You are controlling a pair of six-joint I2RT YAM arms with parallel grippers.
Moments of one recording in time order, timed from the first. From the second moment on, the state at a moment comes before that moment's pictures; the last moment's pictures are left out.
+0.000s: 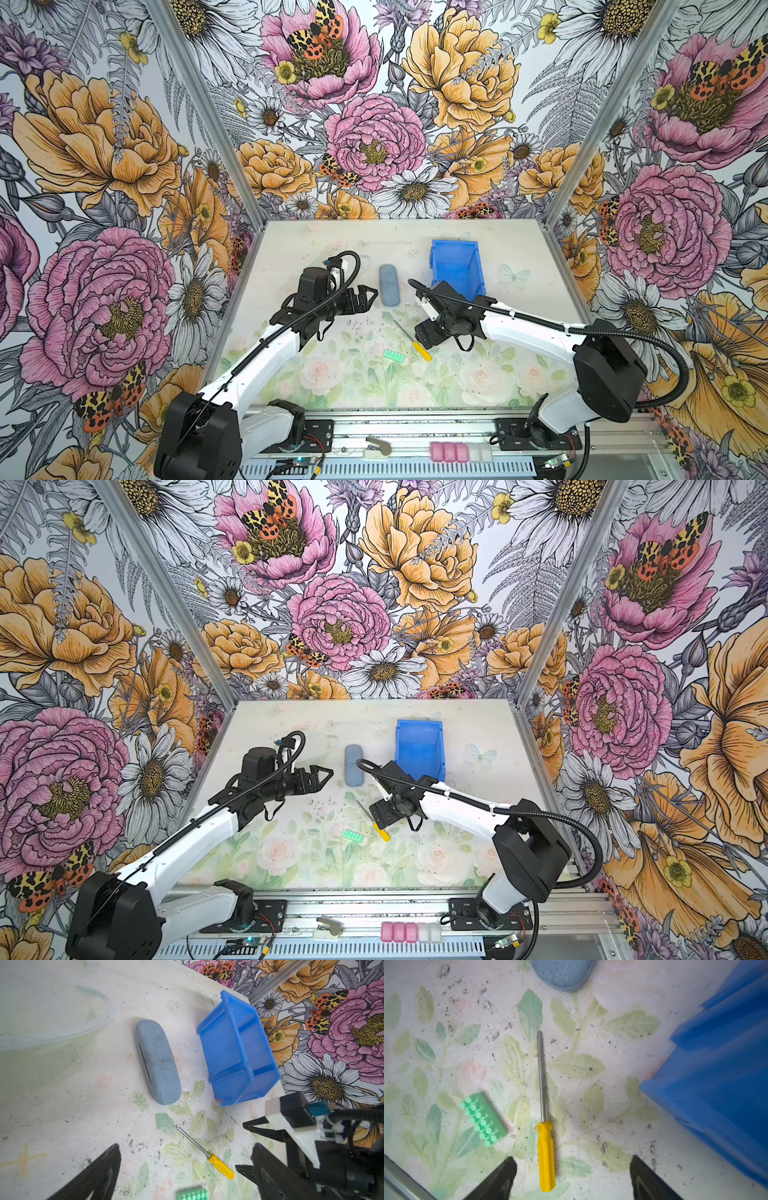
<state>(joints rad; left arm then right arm) -0.31 1.14 0.70 -0.17 0.38 -0.47 0.78 1.55 0.98 -0.58 -0.06 0.21</state>
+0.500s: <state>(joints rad) -0.25 1.10 0.70 -0.19 0.34 -0.47 0.84 1.68 0.95 -0.53 -0.10 0.19</state>
